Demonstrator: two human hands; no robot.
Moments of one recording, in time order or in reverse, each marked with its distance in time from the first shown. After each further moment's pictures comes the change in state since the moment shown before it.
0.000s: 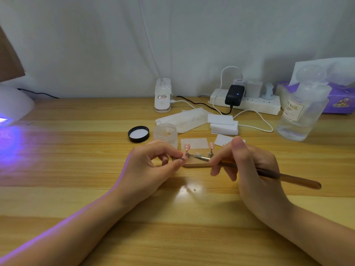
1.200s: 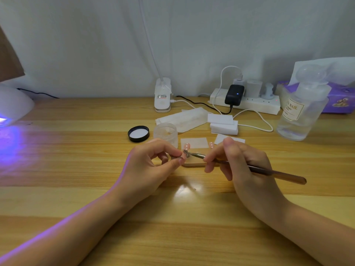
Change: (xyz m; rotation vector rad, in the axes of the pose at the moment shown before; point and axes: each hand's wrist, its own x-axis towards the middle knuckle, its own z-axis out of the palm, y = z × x) left_hand 0.001 0.001 0.002 -0.019 0.010 -0.006; right_hand 0.001 0.000 0.001 0.004 -0.054 0.072
